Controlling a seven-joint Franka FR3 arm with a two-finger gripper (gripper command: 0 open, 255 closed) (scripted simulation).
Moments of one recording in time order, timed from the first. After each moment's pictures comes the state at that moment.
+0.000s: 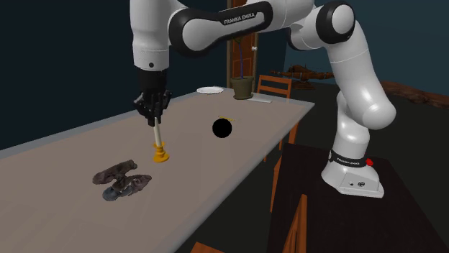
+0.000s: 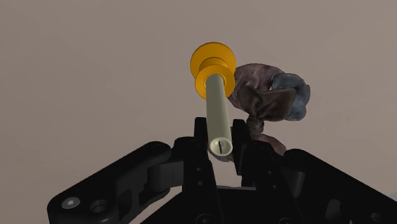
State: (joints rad) arm 0.22 0.48 0.43 -1.35 -0.32 1.89 0.83
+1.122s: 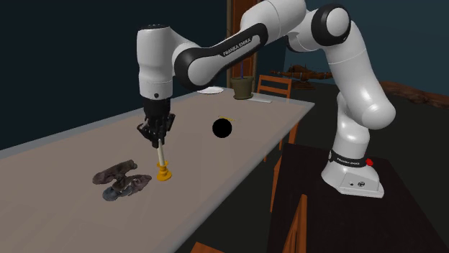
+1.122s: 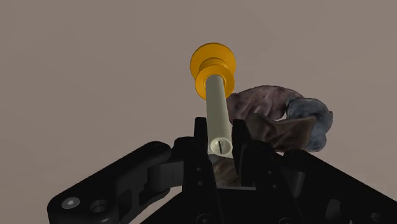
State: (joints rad) arm 0.21 0.51 0.41 -1.50 -0.35 2.07 0.87
